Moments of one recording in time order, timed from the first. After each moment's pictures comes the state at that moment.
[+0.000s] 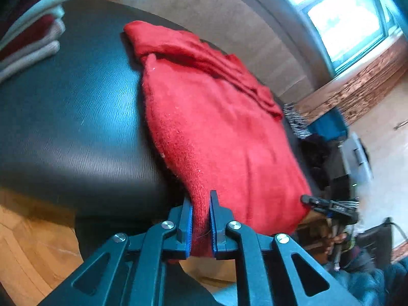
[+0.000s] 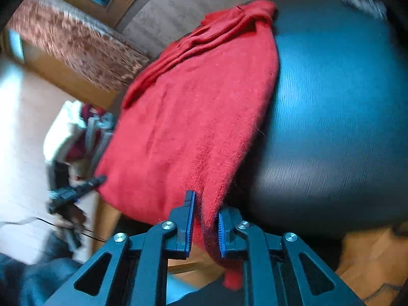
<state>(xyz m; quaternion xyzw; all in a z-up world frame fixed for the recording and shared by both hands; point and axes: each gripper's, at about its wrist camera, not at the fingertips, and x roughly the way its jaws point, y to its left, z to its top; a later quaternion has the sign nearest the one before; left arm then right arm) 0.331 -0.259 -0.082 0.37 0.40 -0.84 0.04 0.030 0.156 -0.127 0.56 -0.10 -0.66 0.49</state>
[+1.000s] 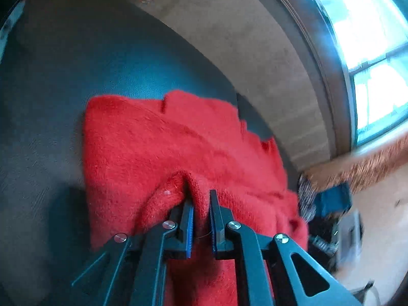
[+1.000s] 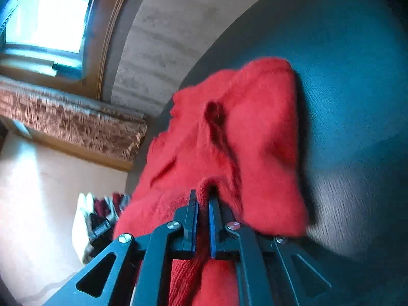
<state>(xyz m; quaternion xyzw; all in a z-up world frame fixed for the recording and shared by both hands) 0.188 -0.392 -0.086 0.34 0.47 -0.81 0.12 -0.133 0.045 -0.140 0.55 -0.23 -0.65 0.47</state>
